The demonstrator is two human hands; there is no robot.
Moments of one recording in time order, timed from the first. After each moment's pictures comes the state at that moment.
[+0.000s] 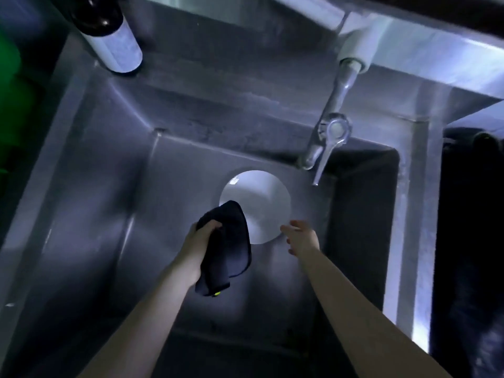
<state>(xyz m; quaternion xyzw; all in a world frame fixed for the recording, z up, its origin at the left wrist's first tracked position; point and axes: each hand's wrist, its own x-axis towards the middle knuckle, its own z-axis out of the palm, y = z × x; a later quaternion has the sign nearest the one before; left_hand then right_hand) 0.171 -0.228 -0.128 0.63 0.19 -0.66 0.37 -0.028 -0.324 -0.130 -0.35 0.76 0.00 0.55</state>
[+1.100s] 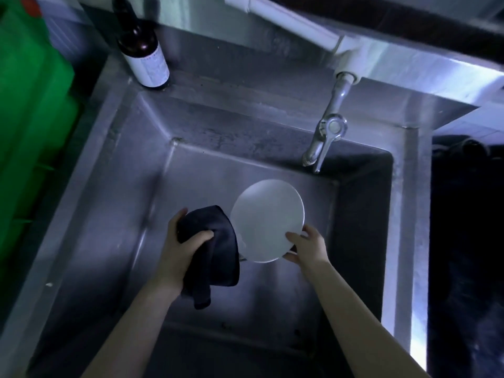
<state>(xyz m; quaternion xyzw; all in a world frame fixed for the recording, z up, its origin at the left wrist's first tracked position) 0.198 -0.170 -0.061 0.73 -0.09 -0.51 0.44 -0.029 -0.289 -0.089 -0.27 0.70 -0.17 0.64</state>
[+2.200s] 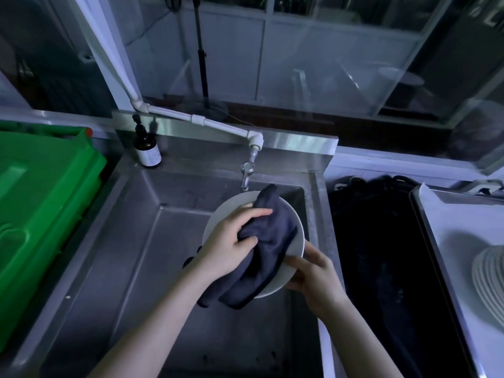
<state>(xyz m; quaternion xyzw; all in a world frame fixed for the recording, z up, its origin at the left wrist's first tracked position) 0.070 -0.179 0.137 0.54 -0.65 -0.34 0.42 -0.128 -0.188 0.115 -0.39 0.49 -0.34 0.70</state>
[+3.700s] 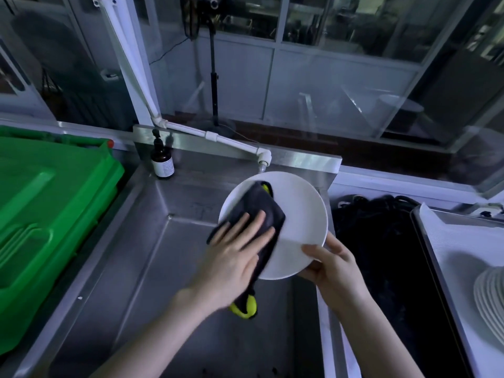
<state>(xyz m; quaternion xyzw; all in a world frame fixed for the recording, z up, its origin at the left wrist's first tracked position) 0.079 -0.147 0.128 0.60 -0.78 -0.01 0.20 -0.127 -0.198 0.164 -0.38 0.44 -0.42 0.70</state>
